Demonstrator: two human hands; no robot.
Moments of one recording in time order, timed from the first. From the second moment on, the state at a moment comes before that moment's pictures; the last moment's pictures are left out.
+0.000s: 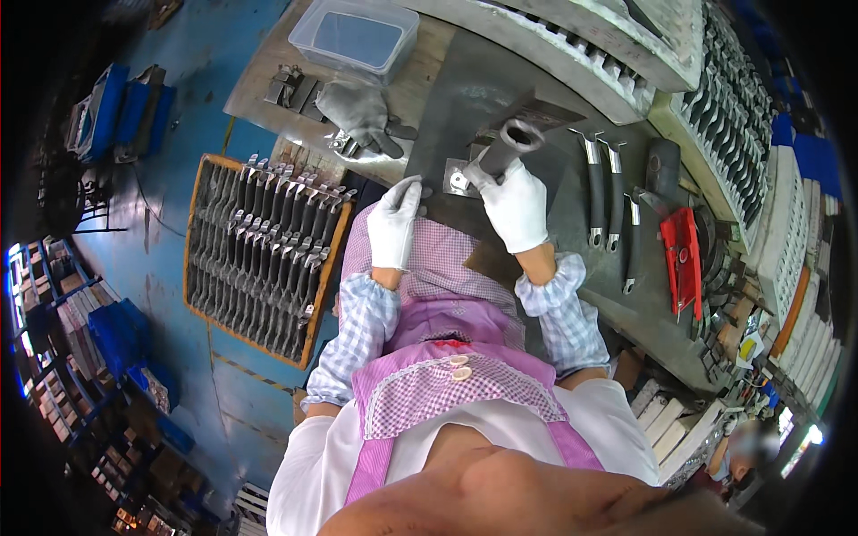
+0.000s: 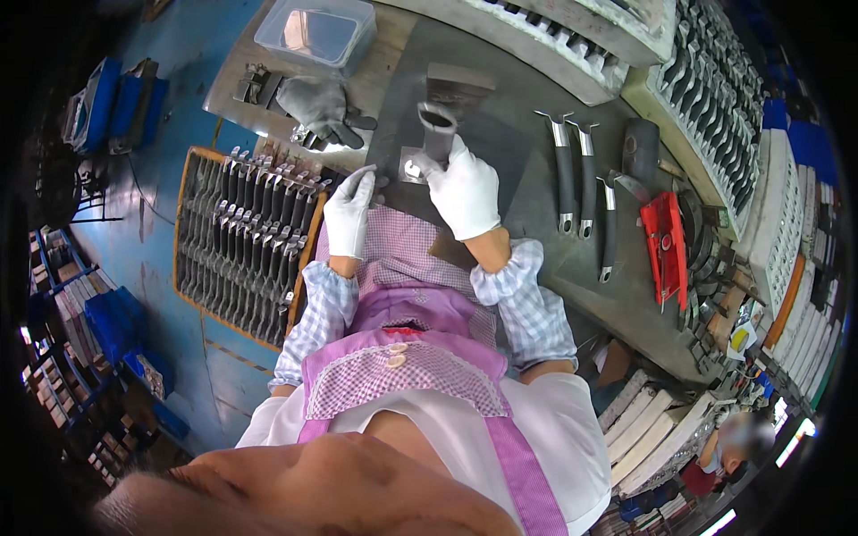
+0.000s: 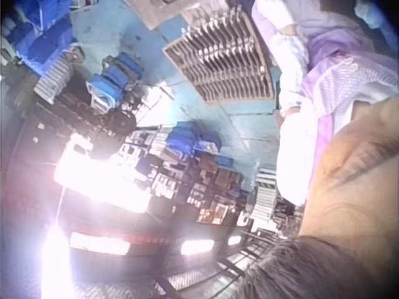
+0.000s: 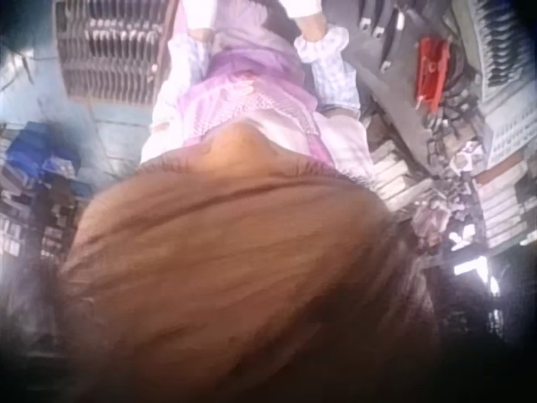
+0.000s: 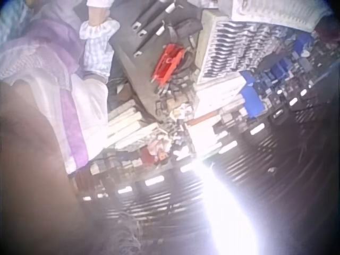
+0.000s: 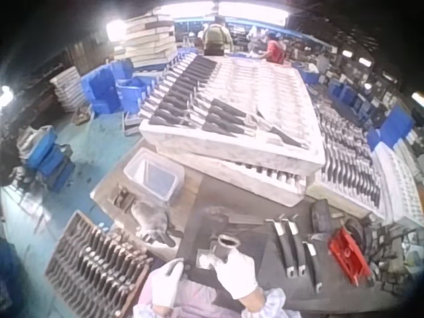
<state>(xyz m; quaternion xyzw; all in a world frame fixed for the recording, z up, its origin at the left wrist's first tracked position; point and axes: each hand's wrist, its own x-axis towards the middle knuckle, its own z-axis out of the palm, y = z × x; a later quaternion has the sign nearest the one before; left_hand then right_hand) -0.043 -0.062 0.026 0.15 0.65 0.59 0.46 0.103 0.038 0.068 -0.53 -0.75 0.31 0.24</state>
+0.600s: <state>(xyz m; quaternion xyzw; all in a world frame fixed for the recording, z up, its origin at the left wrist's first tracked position) -0.012 -0.018 -0.017 0.36 0.76 0.46 0.29 0.157 0.034 0.009 -0.51 -0.68 0.37 0.38</state>
